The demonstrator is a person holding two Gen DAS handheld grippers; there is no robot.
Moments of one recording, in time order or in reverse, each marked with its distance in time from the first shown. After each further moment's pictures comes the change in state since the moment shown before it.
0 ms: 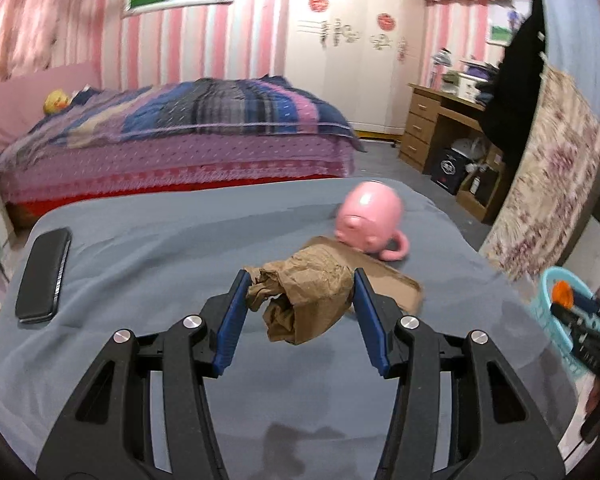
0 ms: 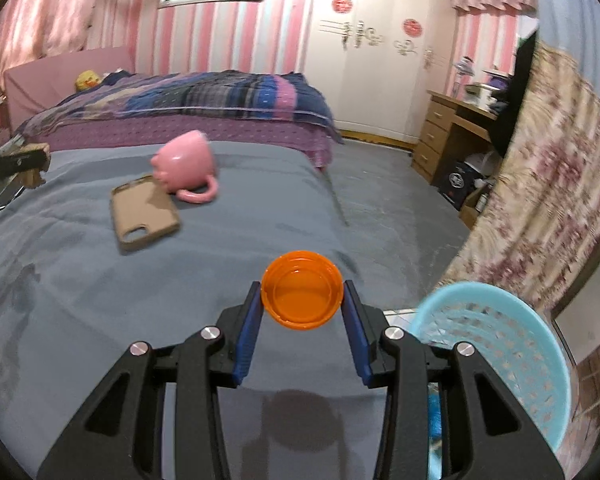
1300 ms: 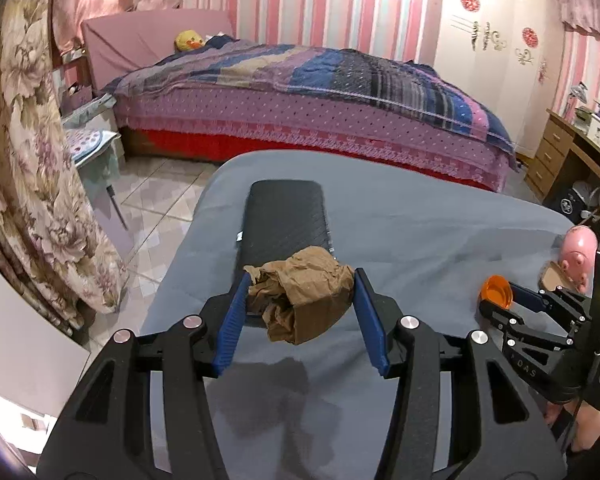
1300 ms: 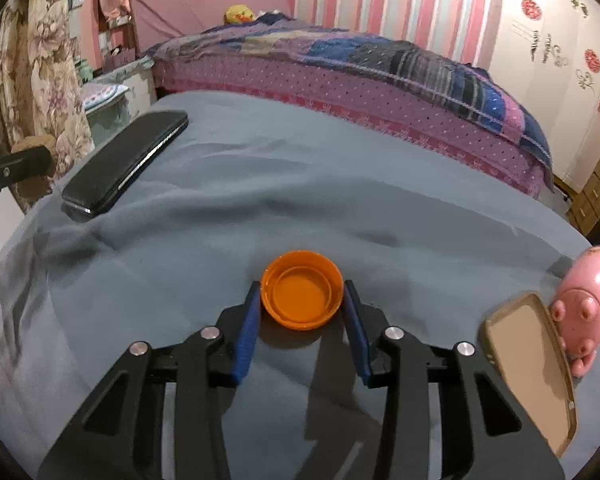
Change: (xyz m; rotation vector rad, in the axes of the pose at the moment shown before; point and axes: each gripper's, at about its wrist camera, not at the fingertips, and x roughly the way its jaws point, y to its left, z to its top) left arm -0.024 0.260 -0.013 -0.281 0.101 0.388; right arm 0.126 0.356 0.088 -0.323 0.125 0.463
